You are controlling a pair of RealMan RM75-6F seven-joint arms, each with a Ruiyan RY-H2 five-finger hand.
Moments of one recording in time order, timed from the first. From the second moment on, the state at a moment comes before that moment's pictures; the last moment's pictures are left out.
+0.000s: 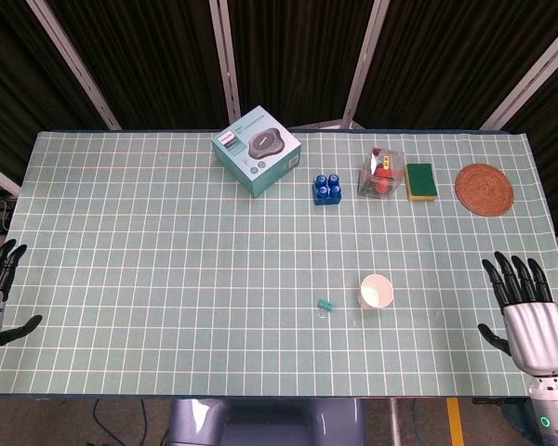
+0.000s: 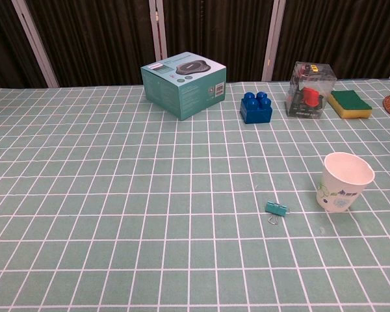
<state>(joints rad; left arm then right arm) -0.09 -1.01 -0.06 -1.85 1.47 1.52 0.26 0.14 -1.12 0.00 -1.62 -1.57 1.62 -0.23</state>
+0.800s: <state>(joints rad) -0.11 -1.03 -0.08 -1.82 1.38 1.47 0.29 0.36 -1.26 -0.01 -1.61 -1.72 1.19 -0.70</state>
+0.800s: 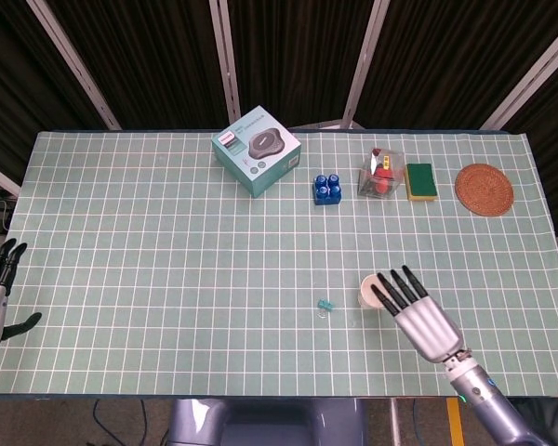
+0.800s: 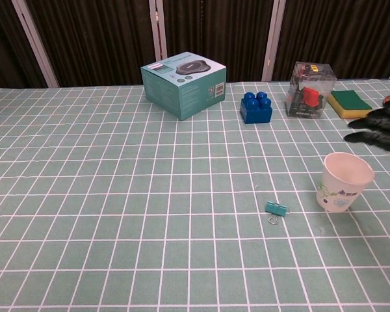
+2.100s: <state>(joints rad) -0.13 -1.04 -0.08 -1.80 1.35 1.44 0.29 0.47 -1.51 0.01 -1.38 -1.53 1.00 -1.38</state>
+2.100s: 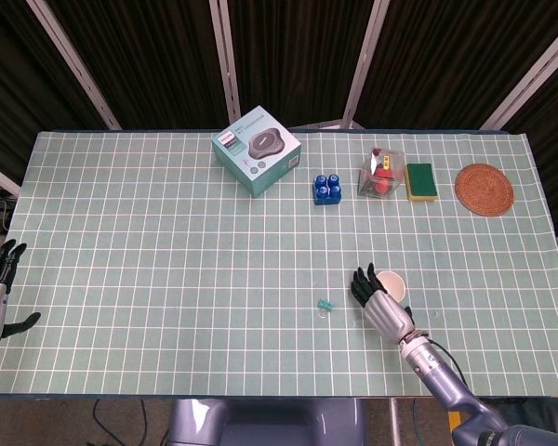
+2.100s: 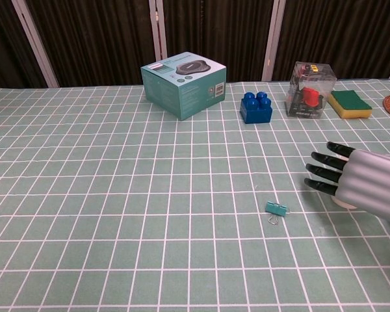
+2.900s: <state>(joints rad) -0.13 -1.03 -0.07 -1.81 1.36 1.44 0.27 0.51 -1.47 -0.01 -1.35 -1.67 1.13 -0.95</state>
